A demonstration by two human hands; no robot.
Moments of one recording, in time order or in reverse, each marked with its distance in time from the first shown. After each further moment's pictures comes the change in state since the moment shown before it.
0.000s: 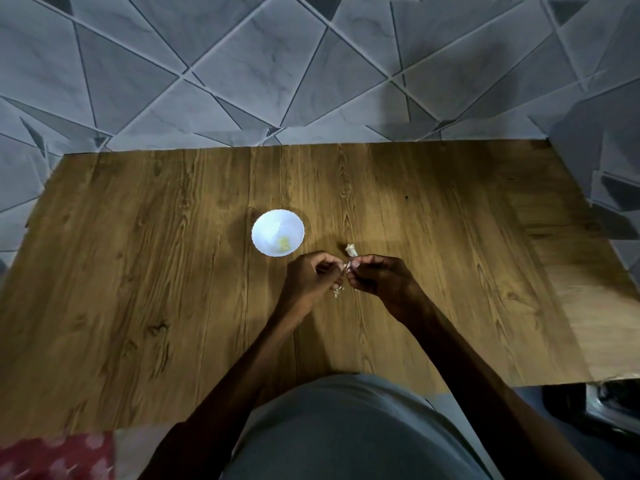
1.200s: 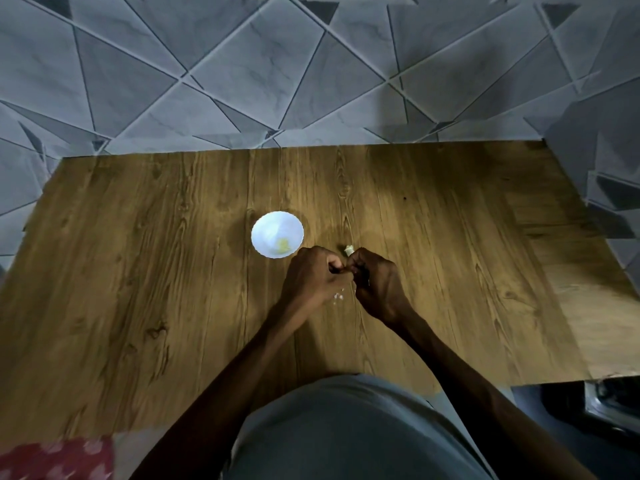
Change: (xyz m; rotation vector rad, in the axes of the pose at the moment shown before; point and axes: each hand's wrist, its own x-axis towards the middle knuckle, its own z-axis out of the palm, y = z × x) left_hand -0.002 0.031 -0.007 0.452 -0.043 0.133; right_hand 0.005 0.015 0.012 -0.974 0.142 -0.717
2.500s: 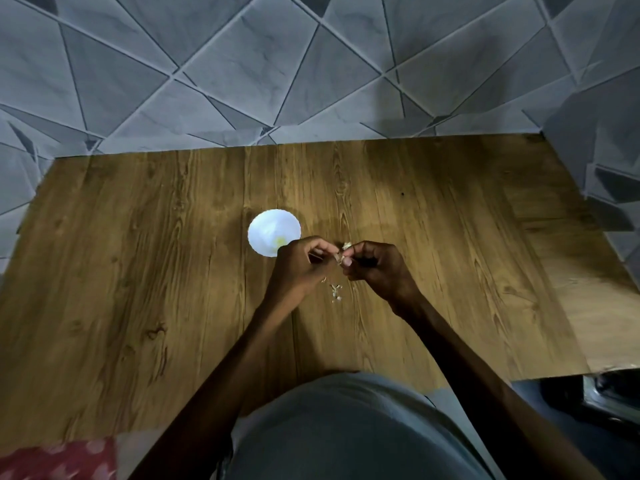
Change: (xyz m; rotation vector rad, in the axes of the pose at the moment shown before) left_hand 0.002 -0.009 -0.013 -0.299 0.060 -0.008; right_hand 0.012 -0.008 -0.019 0.535 -0.143 0.395
